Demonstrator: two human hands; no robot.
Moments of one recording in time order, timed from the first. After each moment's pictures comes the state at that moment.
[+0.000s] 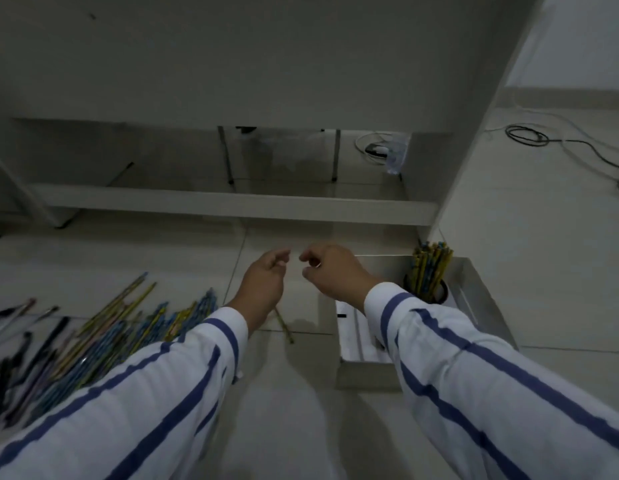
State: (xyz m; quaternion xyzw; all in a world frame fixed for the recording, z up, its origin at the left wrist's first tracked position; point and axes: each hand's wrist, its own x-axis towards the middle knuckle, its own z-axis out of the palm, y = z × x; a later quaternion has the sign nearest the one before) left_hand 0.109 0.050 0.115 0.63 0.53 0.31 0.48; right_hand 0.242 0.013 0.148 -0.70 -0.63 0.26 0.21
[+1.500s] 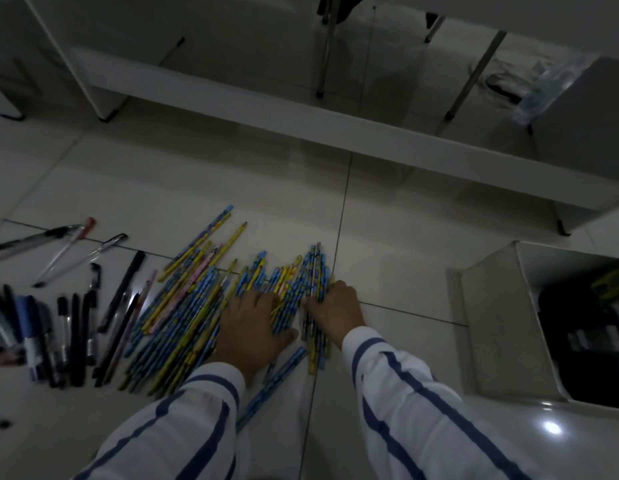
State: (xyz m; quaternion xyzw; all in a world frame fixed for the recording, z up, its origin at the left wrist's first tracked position) left_hand -0.153 0.114 -0.053 0.76 0.60 -0.01 0.25; right_hand 0.004 0.116 -0.052 -0.82 -0.42 0.37 0.11
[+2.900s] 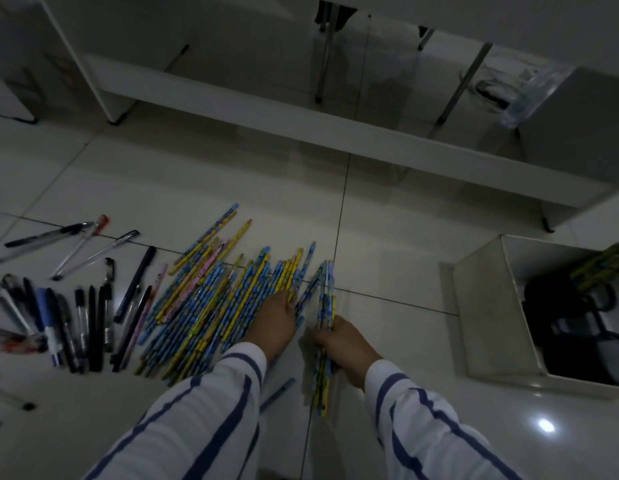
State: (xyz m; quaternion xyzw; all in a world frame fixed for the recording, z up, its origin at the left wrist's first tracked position) left_hand -0.124 0.111 -0.051 0.61 0.63 0.09 0.48; right_hand -0.006 0.051 -0.027 -0.74 -0.31 0.57 0.18
